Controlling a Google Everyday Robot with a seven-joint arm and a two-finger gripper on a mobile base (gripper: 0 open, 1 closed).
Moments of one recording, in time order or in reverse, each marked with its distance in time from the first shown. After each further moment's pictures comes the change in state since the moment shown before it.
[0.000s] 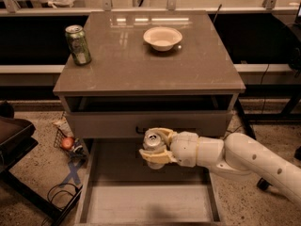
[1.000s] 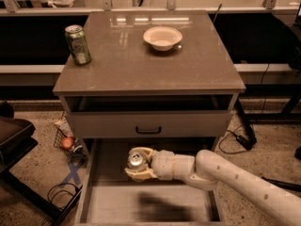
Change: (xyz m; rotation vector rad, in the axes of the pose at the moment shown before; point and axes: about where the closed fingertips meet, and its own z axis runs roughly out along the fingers) arm 0.108 0.017 0.071 -0.094 -0.073 -0.036
